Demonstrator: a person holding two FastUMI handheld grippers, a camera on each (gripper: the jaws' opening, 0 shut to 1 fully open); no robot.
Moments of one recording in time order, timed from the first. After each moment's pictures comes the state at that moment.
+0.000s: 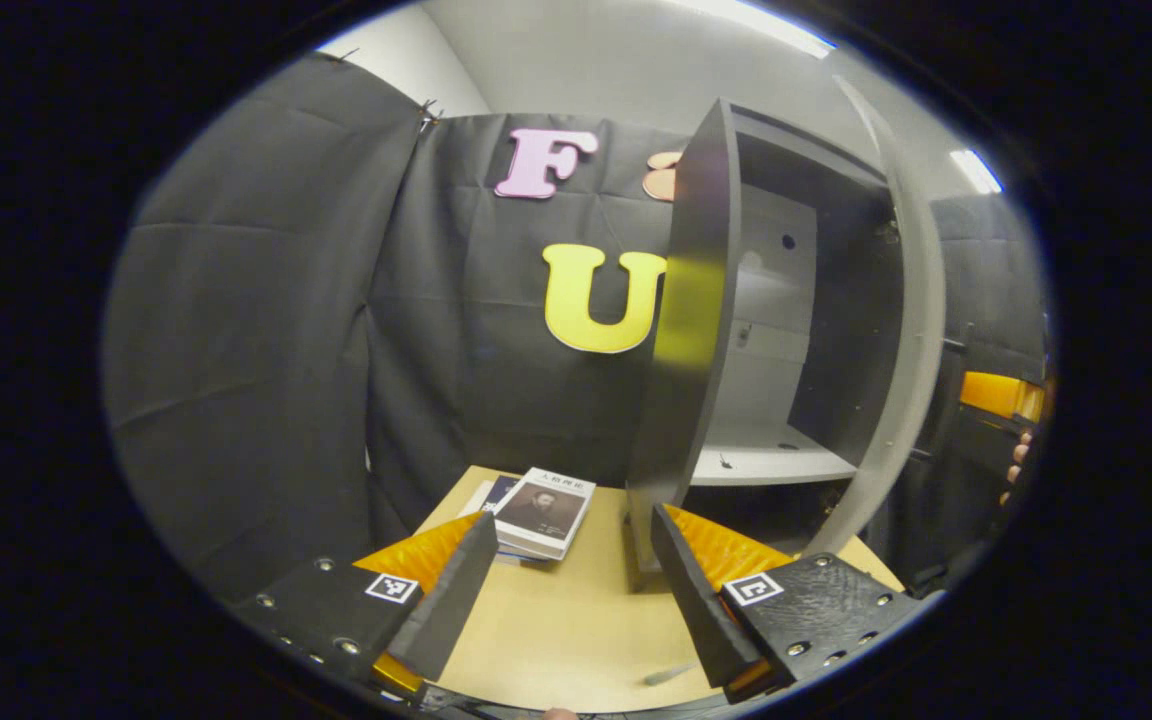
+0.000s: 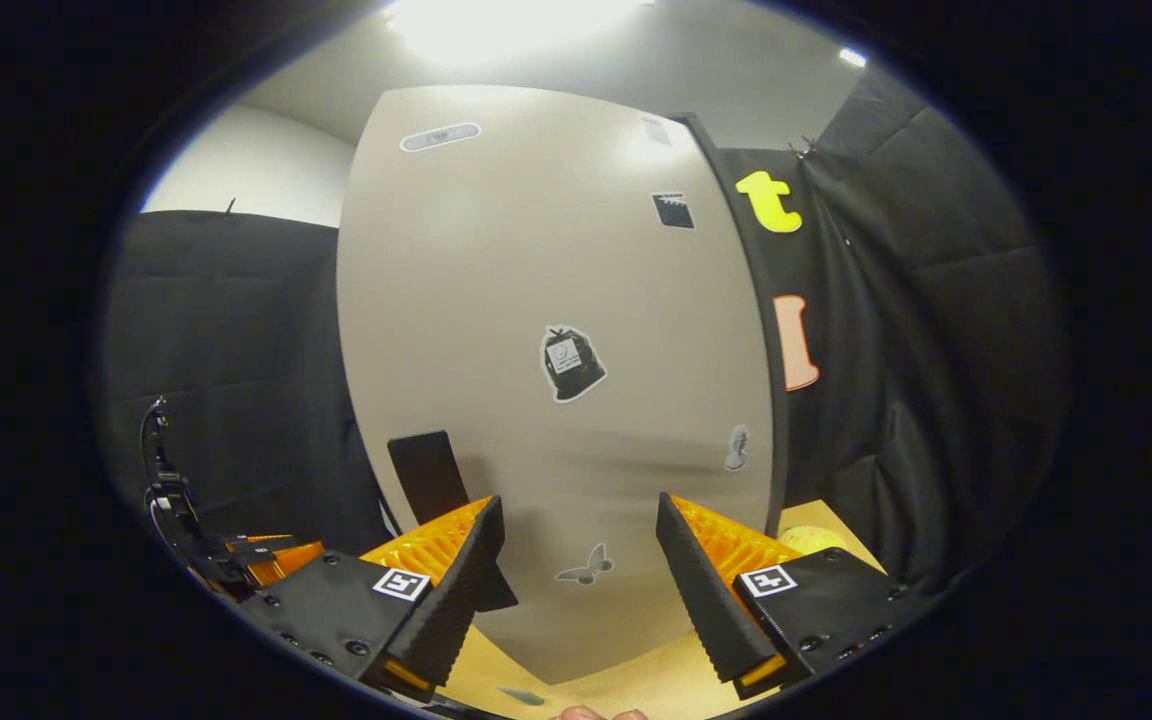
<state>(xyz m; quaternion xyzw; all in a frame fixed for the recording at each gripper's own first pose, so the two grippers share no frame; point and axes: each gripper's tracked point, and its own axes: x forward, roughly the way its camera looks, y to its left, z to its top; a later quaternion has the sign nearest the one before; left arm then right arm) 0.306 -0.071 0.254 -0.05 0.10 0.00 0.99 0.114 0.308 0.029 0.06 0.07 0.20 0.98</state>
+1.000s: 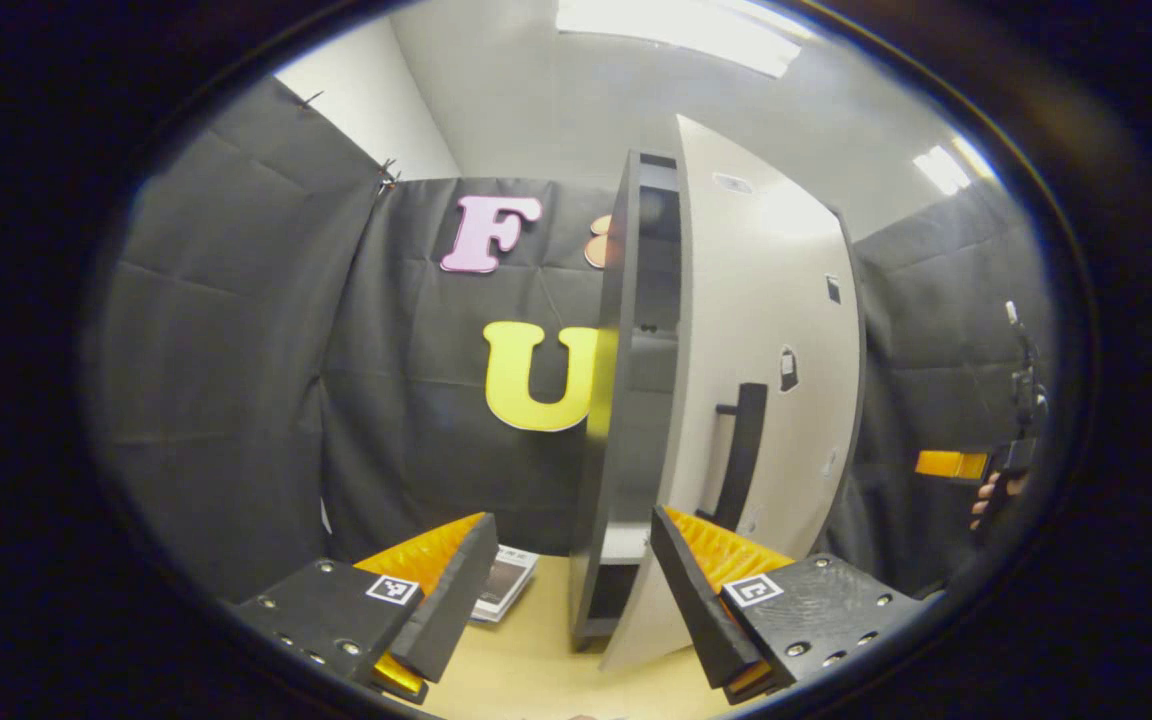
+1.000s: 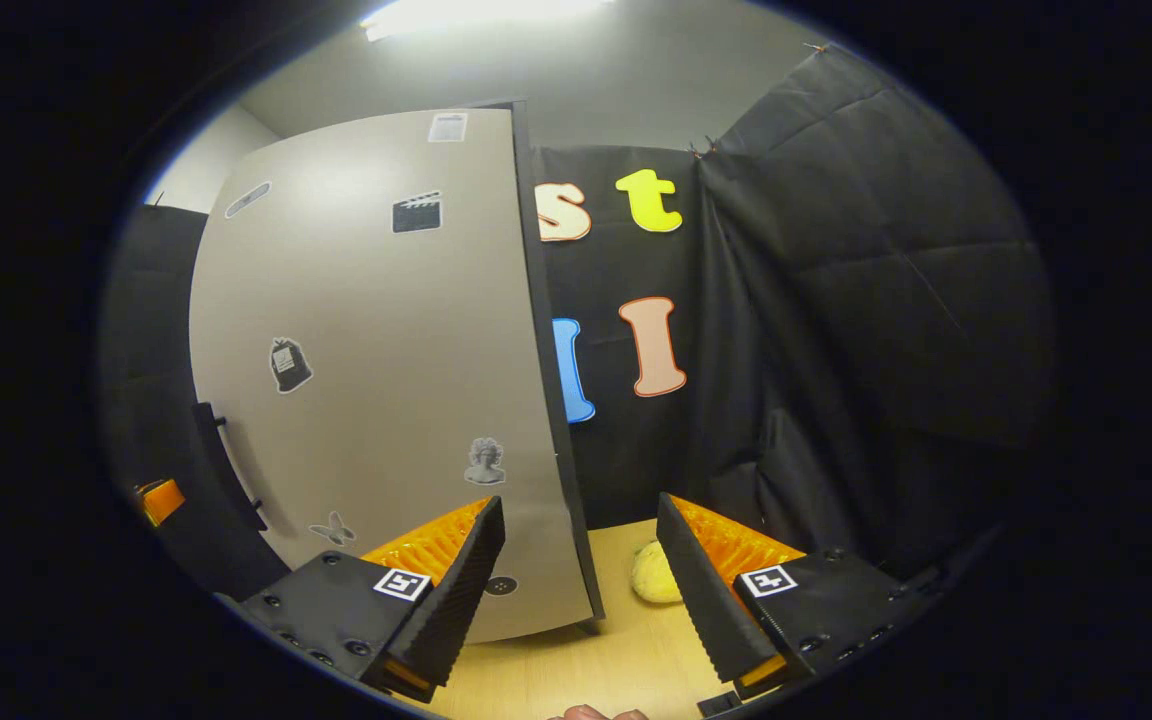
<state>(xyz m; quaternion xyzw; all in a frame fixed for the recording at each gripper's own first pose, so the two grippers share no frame) 0.329 -0.202 0.323 -0.04 -0.01 -0.03 1.00 0.158 0.109 0.003 0.05 0.08 0.05 0.99</state>
